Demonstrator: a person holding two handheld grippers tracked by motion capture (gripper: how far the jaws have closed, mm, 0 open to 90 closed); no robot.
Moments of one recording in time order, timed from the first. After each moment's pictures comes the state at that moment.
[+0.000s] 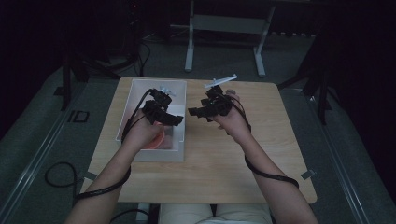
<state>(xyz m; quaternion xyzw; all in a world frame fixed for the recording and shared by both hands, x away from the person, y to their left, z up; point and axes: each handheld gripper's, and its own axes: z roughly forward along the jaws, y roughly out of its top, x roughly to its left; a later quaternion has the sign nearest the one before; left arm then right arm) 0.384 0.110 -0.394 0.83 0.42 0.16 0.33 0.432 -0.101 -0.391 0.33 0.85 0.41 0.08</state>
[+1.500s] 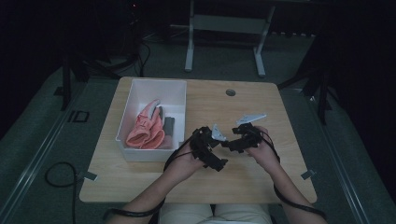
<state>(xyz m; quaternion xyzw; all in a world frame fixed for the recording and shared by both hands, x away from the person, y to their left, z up) 0.326 -0.020 -0.465 0.90 0.24 0.11 0.35 0.398 -0.213 -0.492 0.33 0.86 0.38 0.10</state>
